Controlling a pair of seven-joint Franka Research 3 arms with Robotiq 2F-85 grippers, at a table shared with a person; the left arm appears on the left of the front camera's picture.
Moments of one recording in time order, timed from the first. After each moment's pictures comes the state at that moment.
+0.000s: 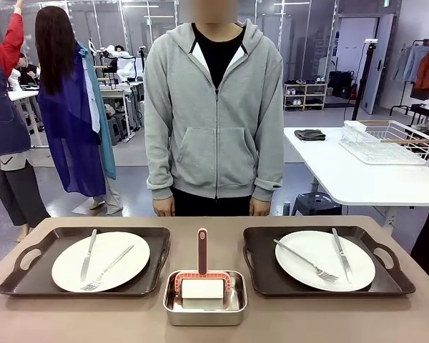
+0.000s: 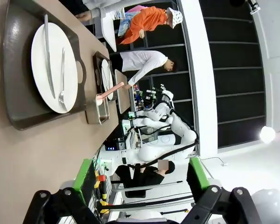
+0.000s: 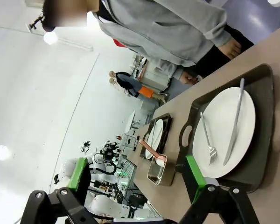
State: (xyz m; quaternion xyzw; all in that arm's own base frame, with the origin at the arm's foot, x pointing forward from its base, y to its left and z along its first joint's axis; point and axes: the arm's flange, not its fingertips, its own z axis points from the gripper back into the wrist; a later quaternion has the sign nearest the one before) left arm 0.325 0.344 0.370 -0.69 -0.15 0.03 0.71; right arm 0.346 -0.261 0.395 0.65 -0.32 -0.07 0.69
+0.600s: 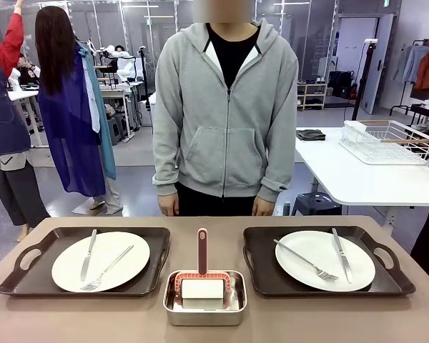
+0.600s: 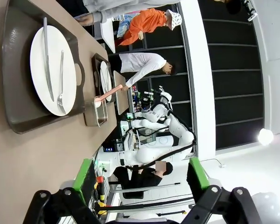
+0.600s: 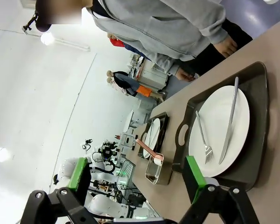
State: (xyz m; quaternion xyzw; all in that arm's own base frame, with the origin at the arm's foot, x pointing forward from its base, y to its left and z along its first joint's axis) left arm 0.331 0.345 0.371 -0.69 -0.15 0.04 0.70; right arm 0.349 -0.264 0.391 0.64 -0.31 -0.08 0.69
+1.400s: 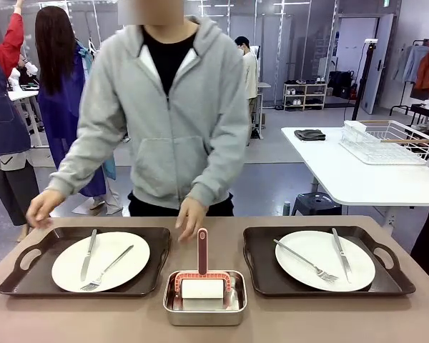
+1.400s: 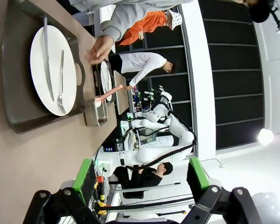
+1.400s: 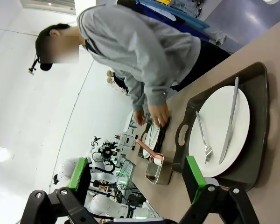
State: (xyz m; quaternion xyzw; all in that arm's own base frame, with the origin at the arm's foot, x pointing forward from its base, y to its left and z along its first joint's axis) left arm 0.331 0.345 0.371 -0.69 -0.15 0.04 0.70; right arm 0.349 -0.264 0.391 0.64 -0.31 -0.08 0.69
